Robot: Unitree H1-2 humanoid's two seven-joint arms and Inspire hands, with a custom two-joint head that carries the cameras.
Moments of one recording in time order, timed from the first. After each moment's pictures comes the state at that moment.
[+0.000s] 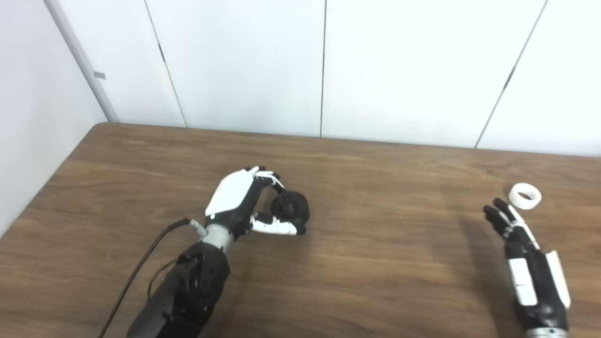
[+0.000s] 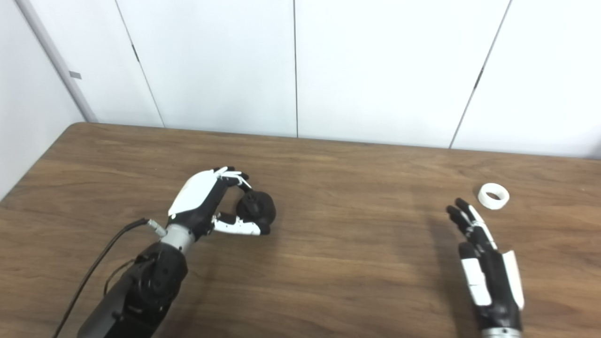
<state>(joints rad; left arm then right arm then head) -0.19 0.33 -0.31 -0.19 0.65 0.32 -0.06 0.09 -0.10 -0.08 -0.10 -0.07 -0.19 0.04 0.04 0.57</state>
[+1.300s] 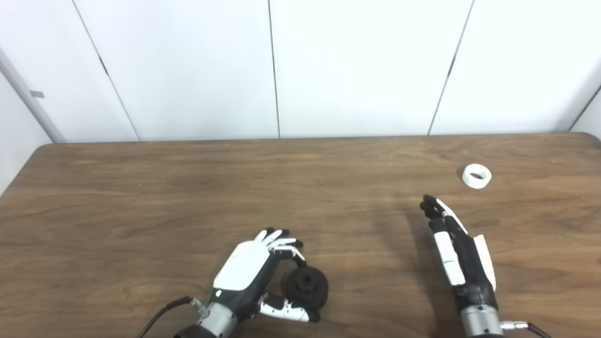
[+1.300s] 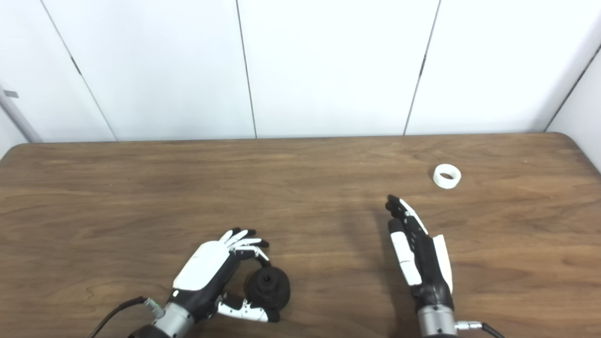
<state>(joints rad) 0.02 0.25 -0.41 -0.25 0.76 0.05 -0.13 0.13 -0.01 -0.01 -0.25 -0.28 0.03 -0.09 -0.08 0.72</state>
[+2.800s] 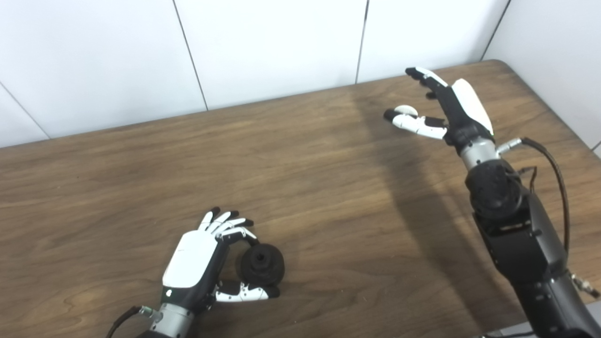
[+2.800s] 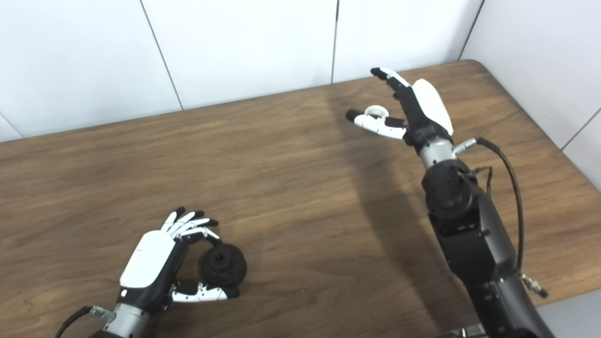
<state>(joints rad) 0.05 0.27 -0.40 -0.21 0.81 -0.06 -0.05 -0.22 -0.44 -0.02 -0.23 -0.54 0.39 0.06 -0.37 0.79</state>
